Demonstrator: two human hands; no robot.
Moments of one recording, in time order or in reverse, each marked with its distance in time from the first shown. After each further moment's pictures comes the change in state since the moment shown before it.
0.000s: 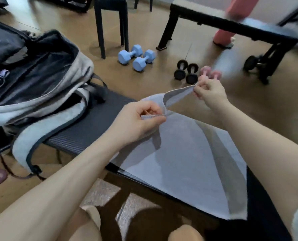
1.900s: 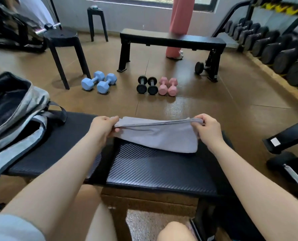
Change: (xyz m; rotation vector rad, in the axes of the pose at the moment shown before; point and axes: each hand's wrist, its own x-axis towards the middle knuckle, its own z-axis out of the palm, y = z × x) left_hand 0.033 -0.012 0.068 -0.278 0.190 -0.516; right_hand -0.169 0.080 -0.112 0.065 0.291 0.222
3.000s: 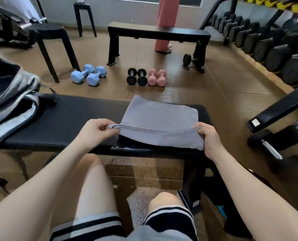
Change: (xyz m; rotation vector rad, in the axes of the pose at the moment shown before) left_hand -0.103 -0.063 -0.028 0.519 -0.316 0.615; right_hand -0.117 0.056 -0.045 0.580 -0.157 0.181
